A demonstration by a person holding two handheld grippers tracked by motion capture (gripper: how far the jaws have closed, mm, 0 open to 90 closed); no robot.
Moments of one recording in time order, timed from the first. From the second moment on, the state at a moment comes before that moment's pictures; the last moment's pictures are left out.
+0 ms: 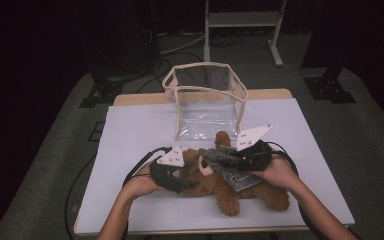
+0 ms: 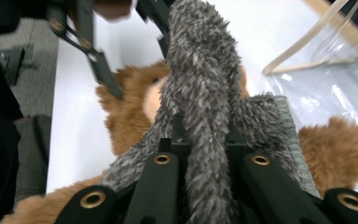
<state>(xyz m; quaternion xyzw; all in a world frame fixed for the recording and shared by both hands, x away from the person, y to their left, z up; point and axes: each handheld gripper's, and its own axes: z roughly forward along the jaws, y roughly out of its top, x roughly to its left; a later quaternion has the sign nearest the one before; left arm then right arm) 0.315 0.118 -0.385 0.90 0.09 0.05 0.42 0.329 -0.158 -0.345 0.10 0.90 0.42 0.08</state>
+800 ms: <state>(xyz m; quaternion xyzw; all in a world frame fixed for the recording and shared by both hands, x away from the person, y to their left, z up) 0.311 0.116 -0.390 0.90 0.09 0.05 0.43 0.322 -0.170 -0.360 0.11 0.91 0.40 0.05</state>
